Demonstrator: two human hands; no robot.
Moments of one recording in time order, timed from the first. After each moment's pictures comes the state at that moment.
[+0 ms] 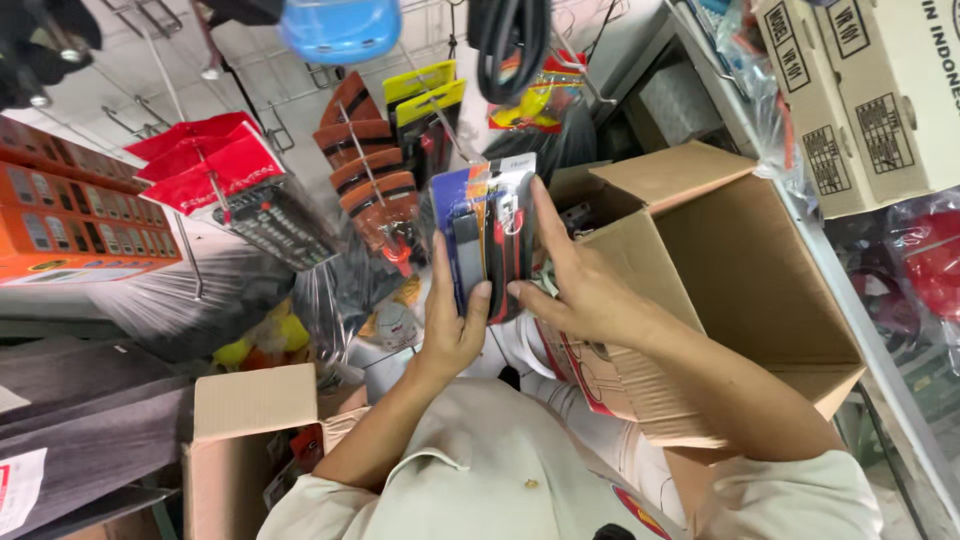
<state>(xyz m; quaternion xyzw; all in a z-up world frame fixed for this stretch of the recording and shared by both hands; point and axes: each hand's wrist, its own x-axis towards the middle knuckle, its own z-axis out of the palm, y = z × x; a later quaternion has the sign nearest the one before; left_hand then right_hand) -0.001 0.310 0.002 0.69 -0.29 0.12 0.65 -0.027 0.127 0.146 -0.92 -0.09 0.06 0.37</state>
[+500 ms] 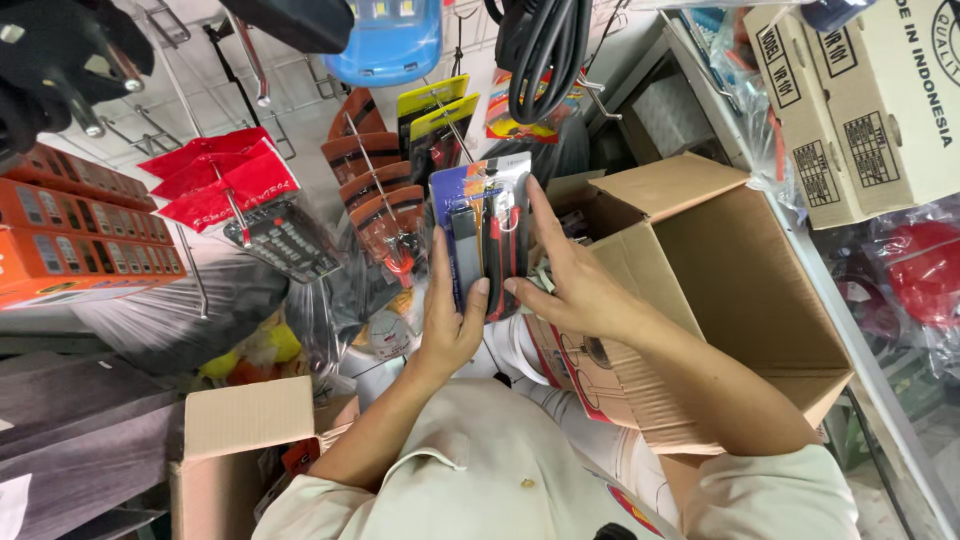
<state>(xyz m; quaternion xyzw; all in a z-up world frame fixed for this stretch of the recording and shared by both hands) 0.024 0.316 0.005 0.69 -0.29 0.11 0.66 -0.004 0.136 0.137 -0.90 -0.14 0.01 0.42</state>
